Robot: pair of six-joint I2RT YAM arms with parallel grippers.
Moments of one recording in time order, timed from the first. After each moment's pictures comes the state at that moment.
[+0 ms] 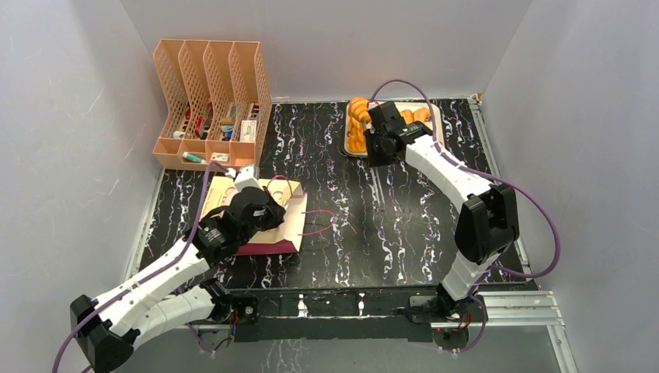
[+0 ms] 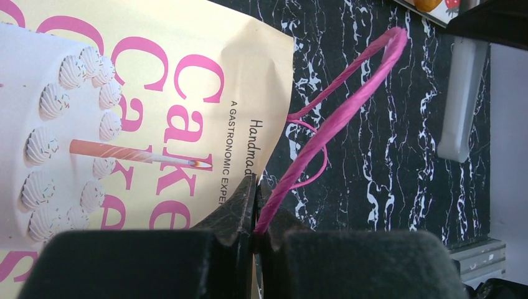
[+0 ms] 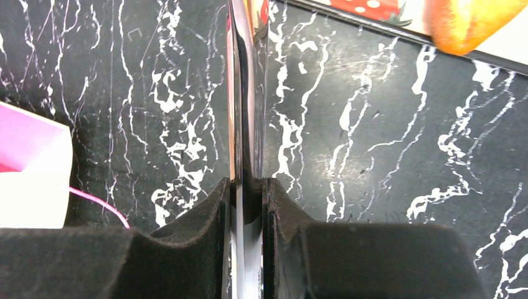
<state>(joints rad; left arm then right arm) -0.79 0.85 0.73 -0.54 -0.37 -0.85 0.46 1.71 1.50 -0.74 0.04 0.26</state>
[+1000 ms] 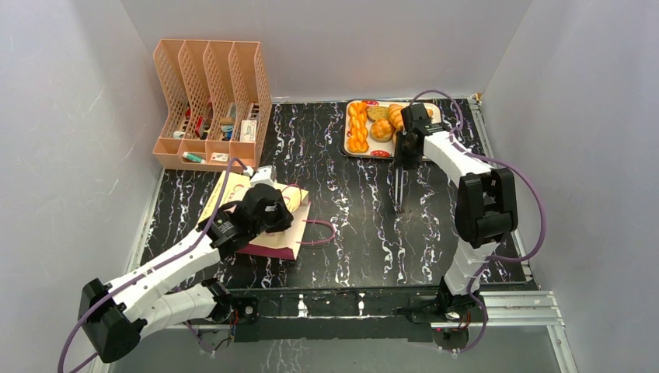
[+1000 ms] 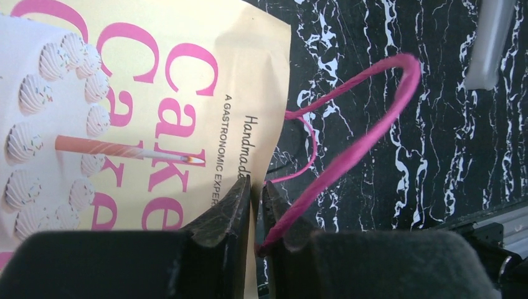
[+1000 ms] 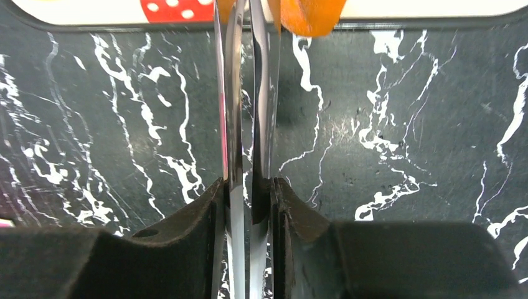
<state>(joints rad) -0.79 0.97 0.74 -0.54 -0.26 -0.75 0.20 1.82 1.44 -0.66 0.04 0.31</state>
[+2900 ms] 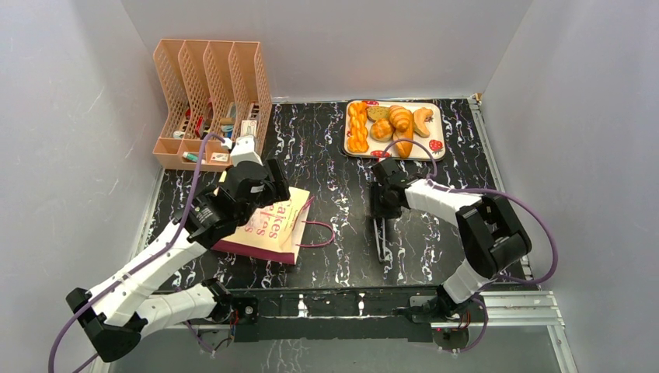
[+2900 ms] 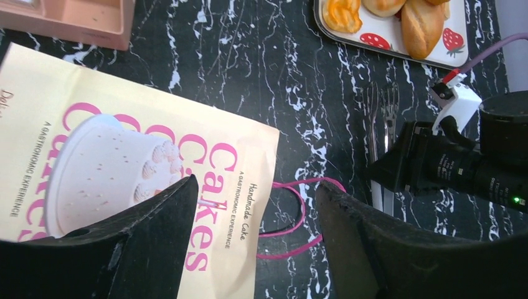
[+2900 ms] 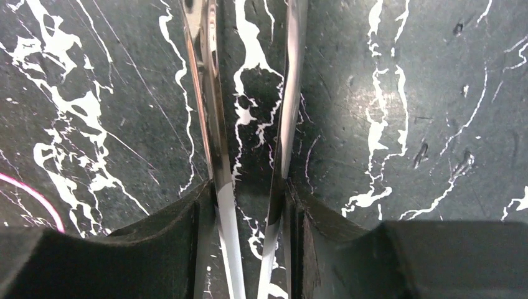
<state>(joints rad) -0.79 0.97 1.05 -0.70 -0.49 -0.66 0.49 1.60 0.90 -0.46 0.03 0.48</state>
